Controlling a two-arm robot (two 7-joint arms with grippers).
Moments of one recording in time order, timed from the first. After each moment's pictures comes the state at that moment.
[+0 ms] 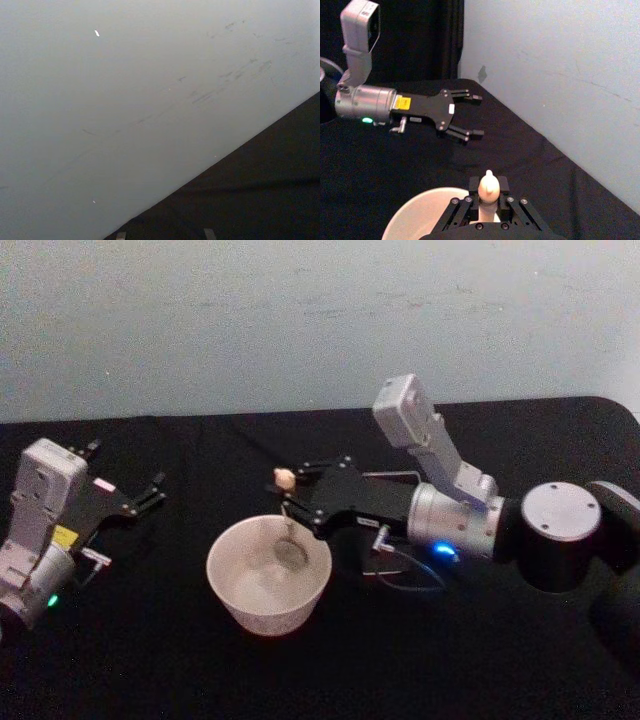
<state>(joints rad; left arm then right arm) -0.20 0.60 0.45 -1.41 -0.25 -0.12 0.03 0.49 0.39 -0.64 -1.35 0.36 0.04 0.63</state>
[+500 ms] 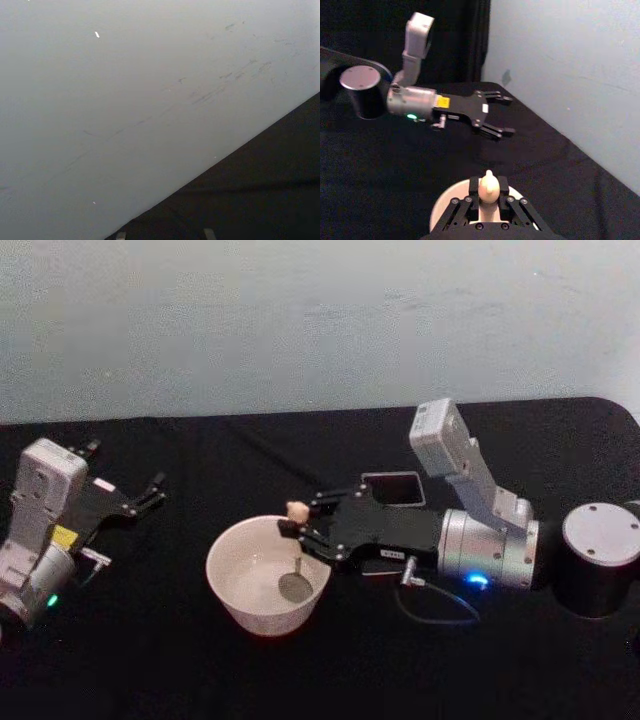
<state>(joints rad) -0.20 0.60 0.45 -1.41 -0.25 -0.12 0.03 0.42 0.49 -0.63 -1.49 0.42 0.05 0.70</state>
